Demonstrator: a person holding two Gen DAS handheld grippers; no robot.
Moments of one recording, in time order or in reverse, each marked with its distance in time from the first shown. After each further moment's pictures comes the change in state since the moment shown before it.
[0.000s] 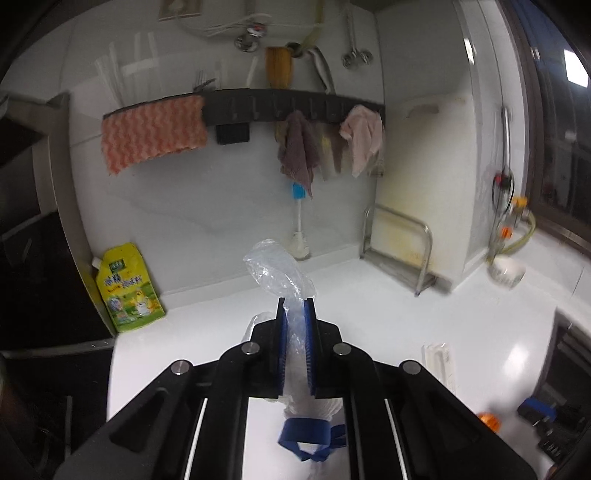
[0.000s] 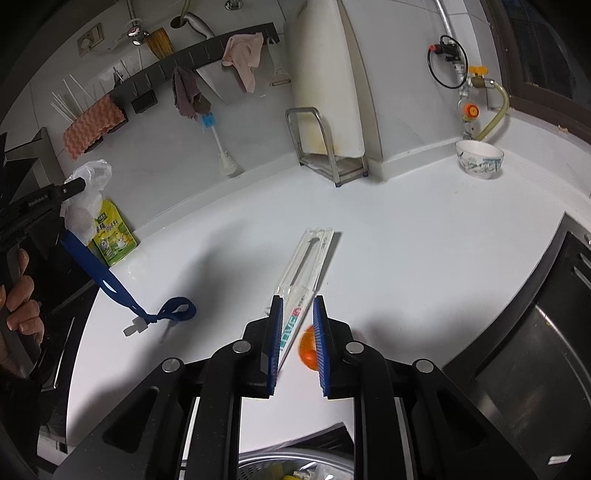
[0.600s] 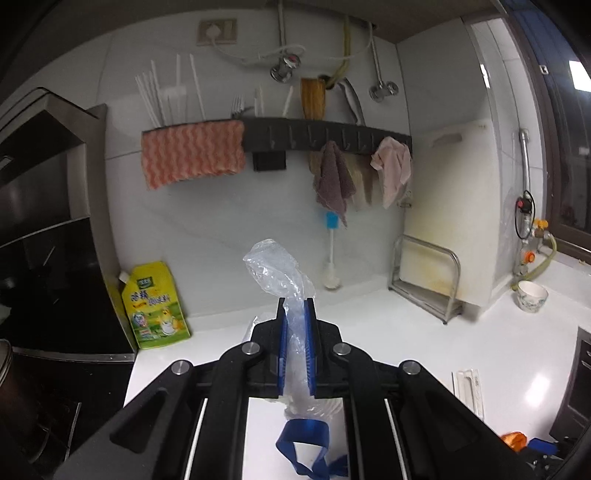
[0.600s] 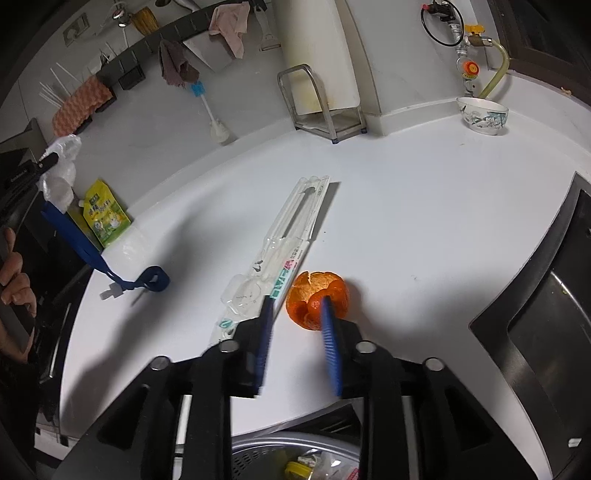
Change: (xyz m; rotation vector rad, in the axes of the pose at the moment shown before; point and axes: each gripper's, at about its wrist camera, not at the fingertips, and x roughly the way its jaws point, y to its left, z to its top) left arm -0.004 0.017 -0.015 -0.016 -0.155 0.126; right arm 0.033 -0.009 -0.031 0.018 0.058 -0.004
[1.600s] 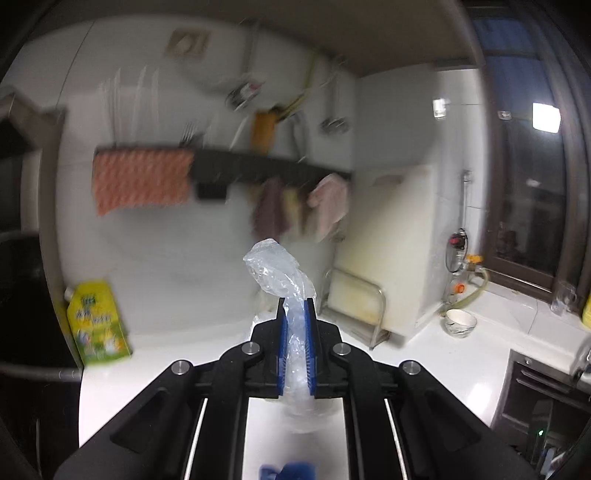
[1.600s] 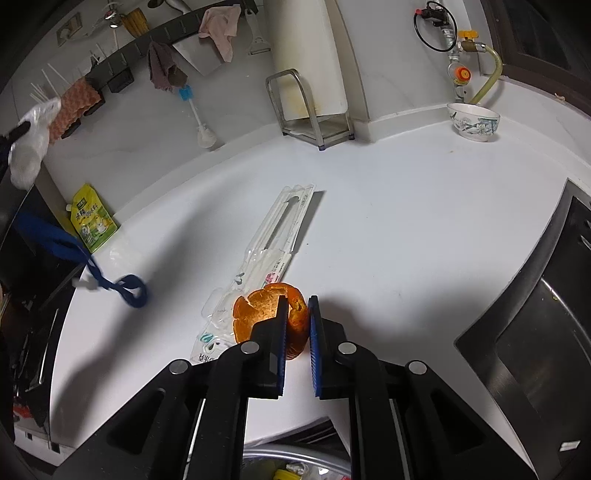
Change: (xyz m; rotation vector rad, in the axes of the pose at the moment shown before) left arm -0.030 -0.006 0.039 -0.022 -0.066 -0.286; right arm -0.002 -0.006 0.008 0.007 -0.008 -0.034
